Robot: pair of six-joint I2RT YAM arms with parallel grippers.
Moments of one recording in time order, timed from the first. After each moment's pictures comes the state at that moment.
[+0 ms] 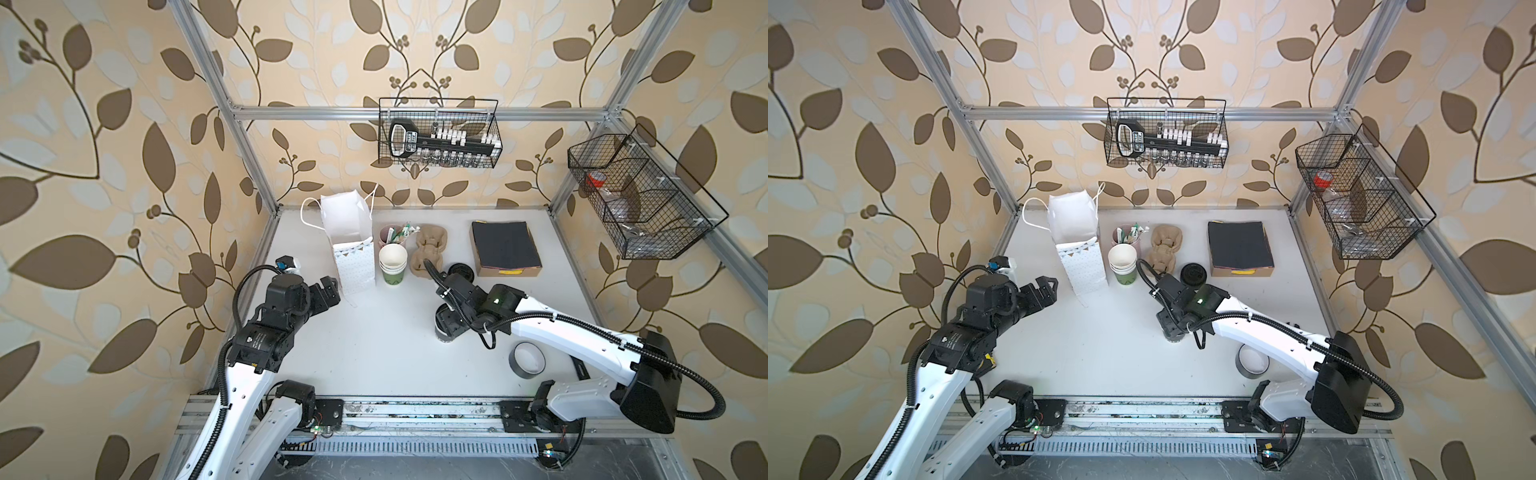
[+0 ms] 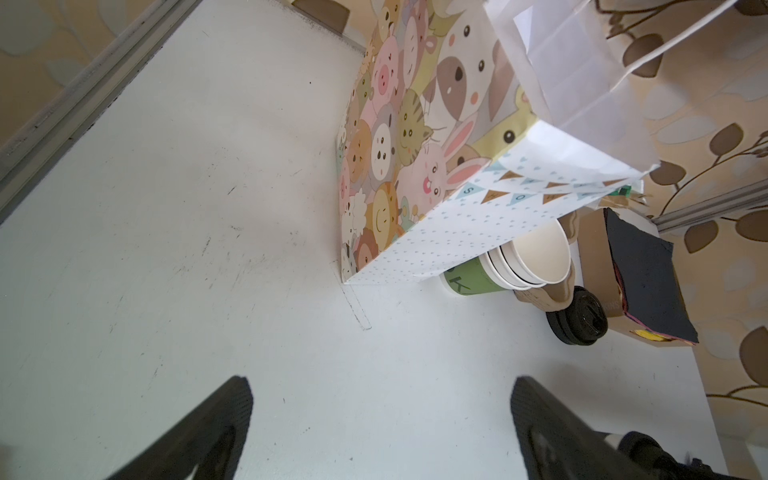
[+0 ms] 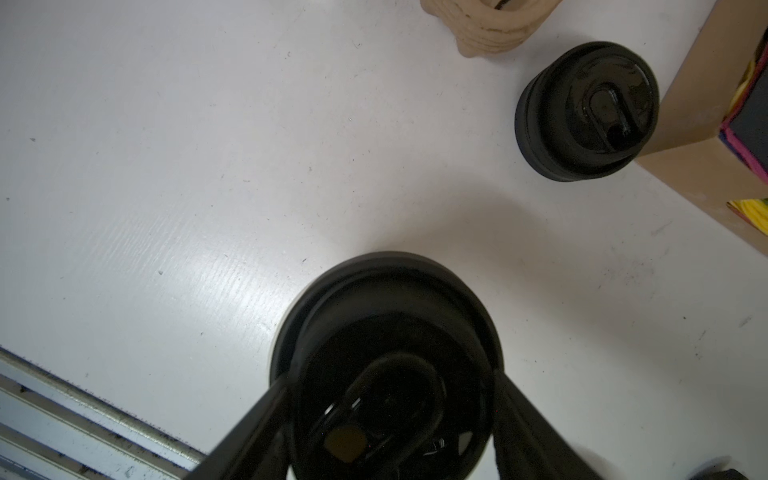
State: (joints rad) left arm -0.19 0.68 0.84 -0.77 -0.06 -0.58; right arm 0.88 1.36 1.08 -0.90 0.26 0.32
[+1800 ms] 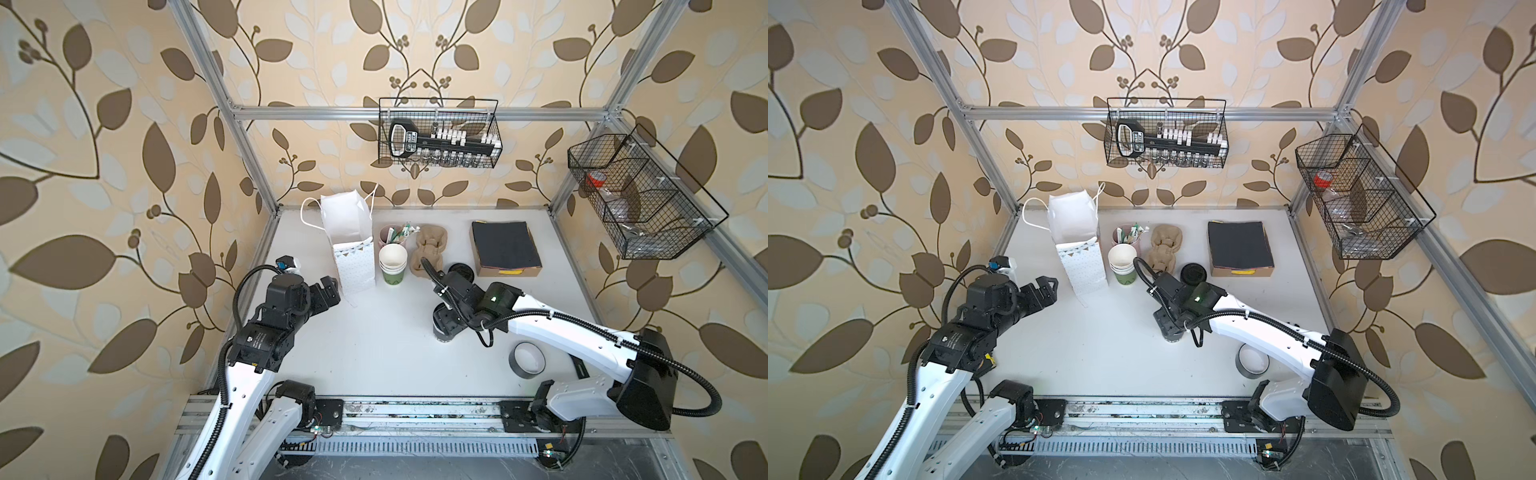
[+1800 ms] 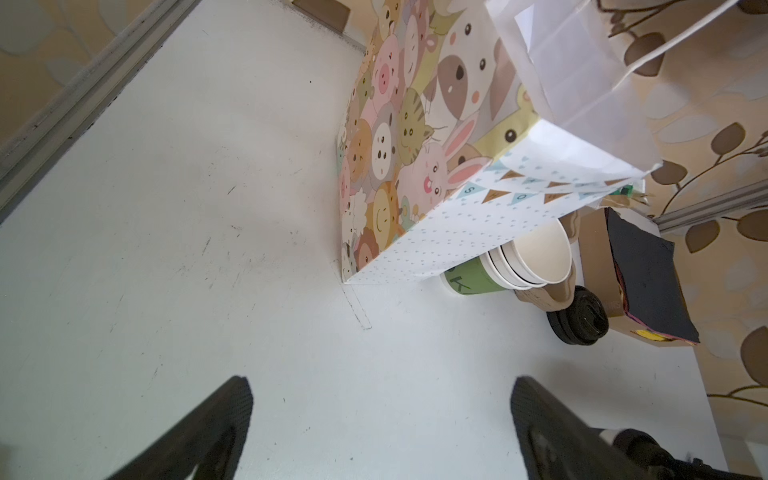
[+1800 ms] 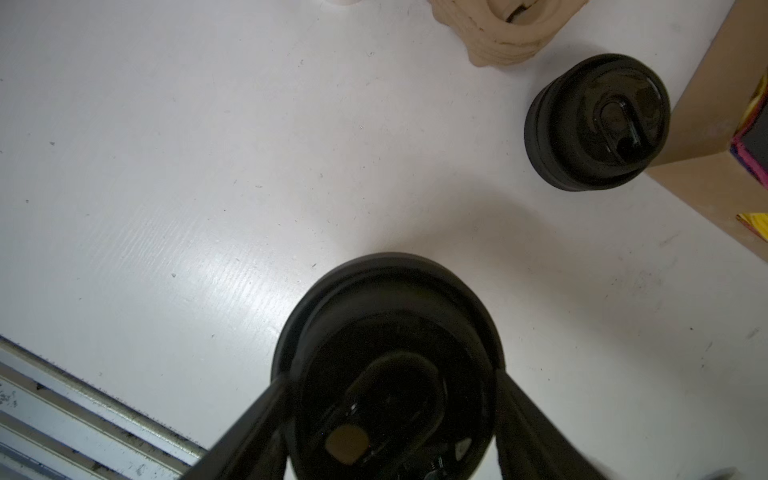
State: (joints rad) left arm -0.19 0.68 0.84 -0.77 -0.06 -0.58; right arm 0.88 1.38 1.11 -0.90 0.25 0.31
